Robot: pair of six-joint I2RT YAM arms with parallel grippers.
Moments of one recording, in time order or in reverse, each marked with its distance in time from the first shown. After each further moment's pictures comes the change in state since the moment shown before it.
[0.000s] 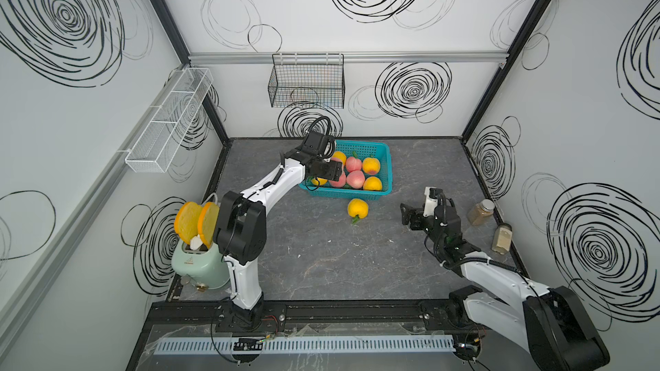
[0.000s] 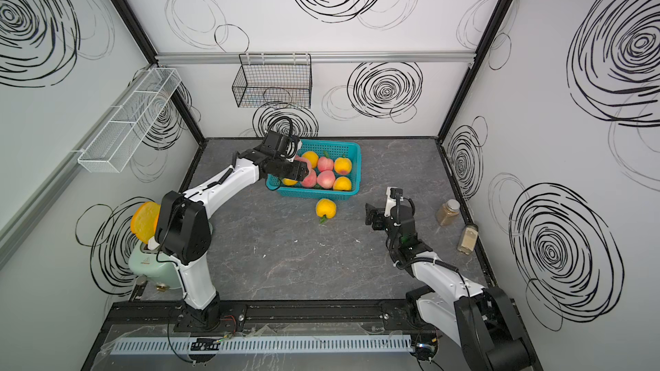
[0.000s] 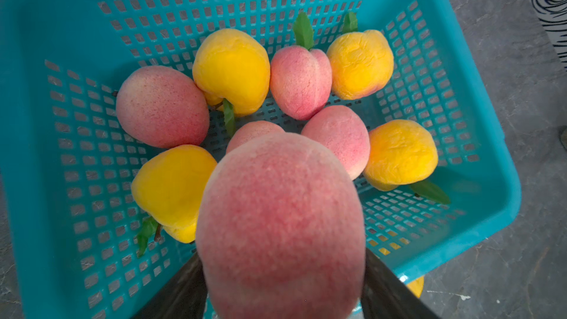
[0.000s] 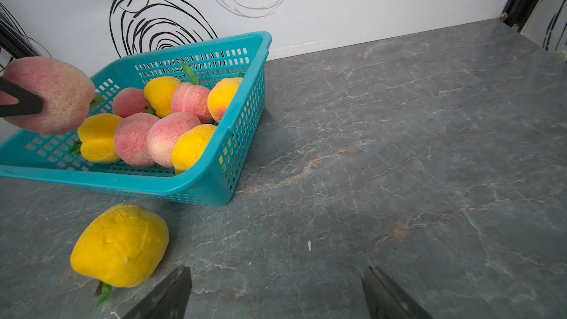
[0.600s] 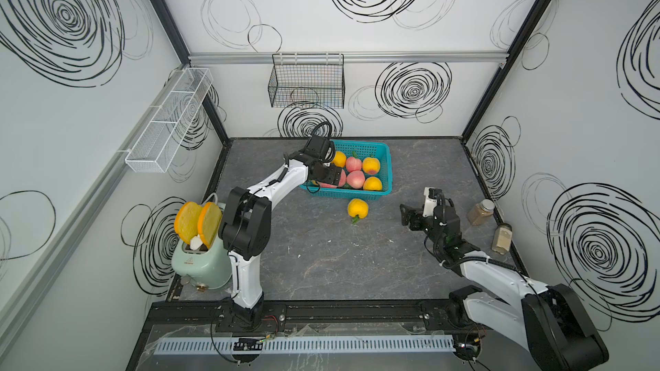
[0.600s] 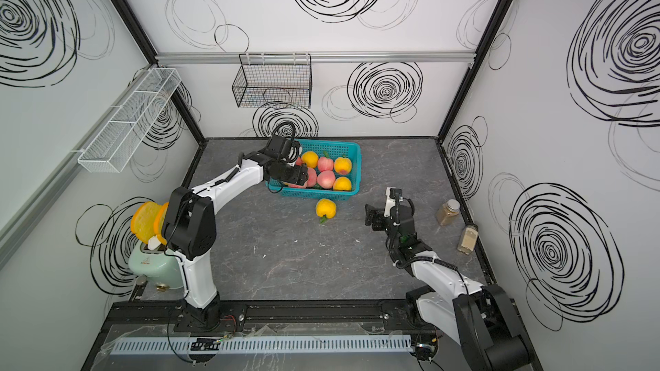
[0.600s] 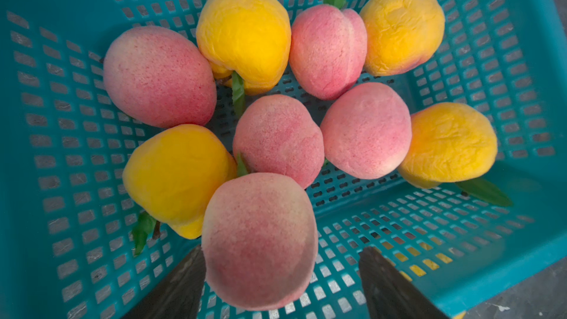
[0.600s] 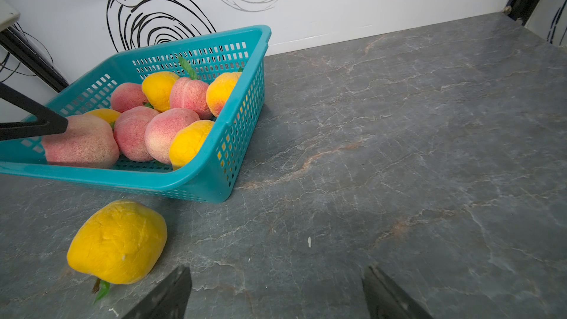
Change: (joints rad) left arm 0.000 0.046 -0.011 -0.005 -0.029 0.003; right arm 0.000 0.010 0.000 0.000 -0.003 0.000
